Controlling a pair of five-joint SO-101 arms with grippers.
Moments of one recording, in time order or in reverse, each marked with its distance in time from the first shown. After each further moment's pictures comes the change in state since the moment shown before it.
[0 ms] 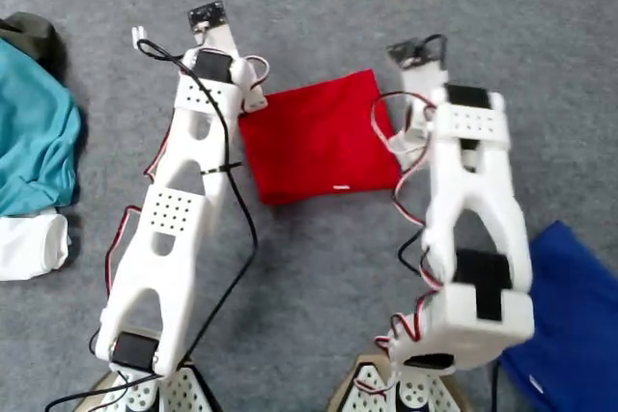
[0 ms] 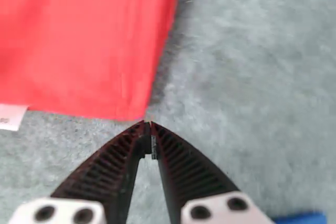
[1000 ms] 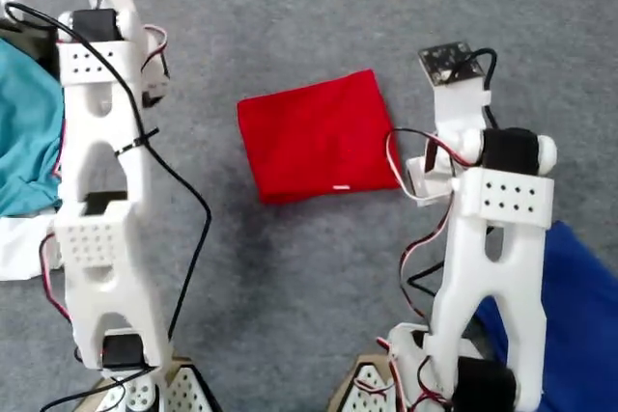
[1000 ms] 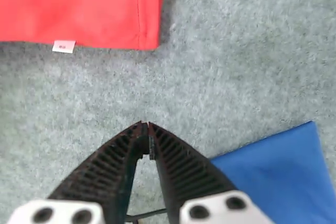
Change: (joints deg) left arm -15.6 -41.9 42.7 6.6 -18.3; right arm 0.9 -31.0 7.7 17.9 -5.4
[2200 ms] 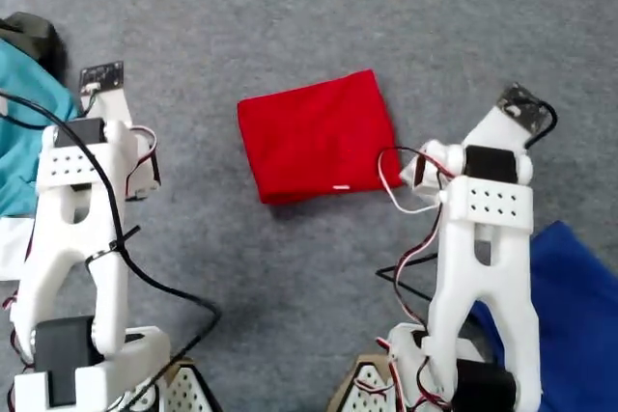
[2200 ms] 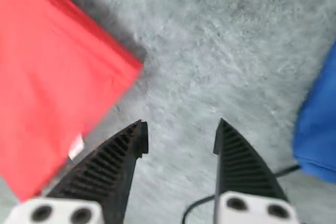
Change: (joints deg) left arm -3.7 -48.9 77.5 -25.5 -6.2; right arm 0.0 -0.5 15.7 -15.6 -56.4
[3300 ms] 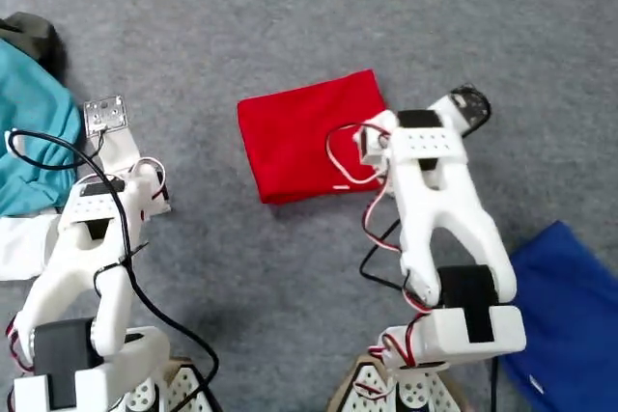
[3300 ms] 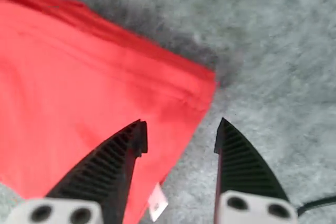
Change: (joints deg) left arm -0.6 -0.5 27.6 -44.3 1.6; right arm -13.1 28.4 -10.5 -14.7 -25.5
